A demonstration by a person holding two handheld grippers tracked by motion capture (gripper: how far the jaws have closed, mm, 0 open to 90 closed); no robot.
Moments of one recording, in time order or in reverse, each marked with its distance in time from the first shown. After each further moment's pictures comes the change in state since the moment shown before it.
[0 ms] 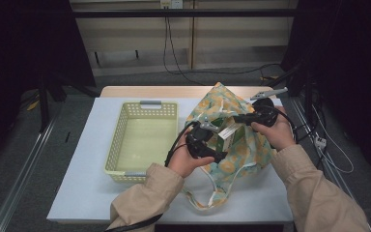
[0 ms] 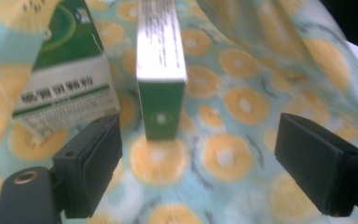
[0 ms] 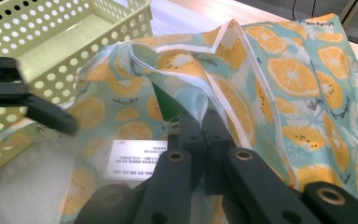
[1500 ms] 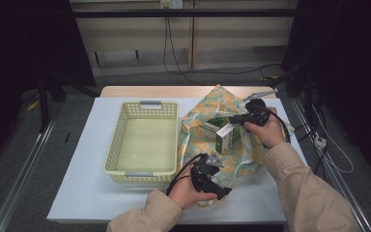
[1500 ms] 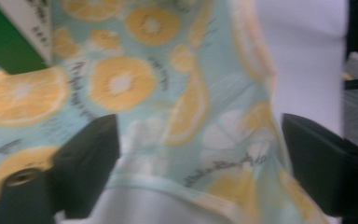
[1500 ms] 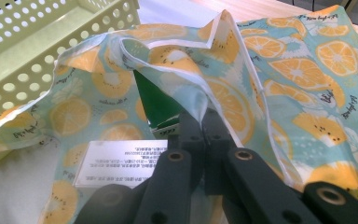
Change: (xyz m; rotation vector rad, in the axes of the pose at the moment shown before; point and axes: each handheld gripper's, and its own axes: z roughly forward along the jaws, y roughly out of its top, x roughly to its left) left arm -0.047 -0.058 0.023 0.099 -0.124 0.080; right arm -0.007 -0.003 0.028 0.026 -0.009 0.033
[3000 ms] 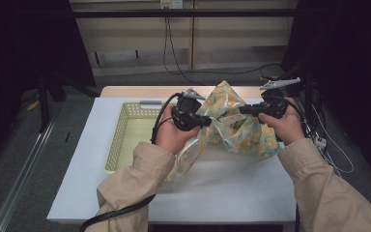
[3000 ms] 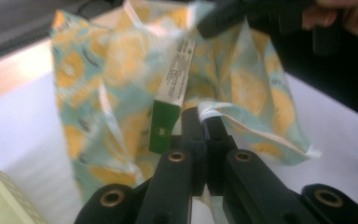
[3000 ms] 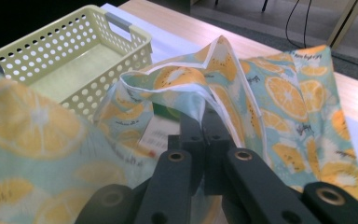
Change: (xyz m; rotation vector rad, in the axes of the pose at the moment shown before) left arm 0.063 0.107 -0.120 -0.192 0.188 -0.119; right arm 0.000 0.021 -0.057 -0.097 0.012 -0.024
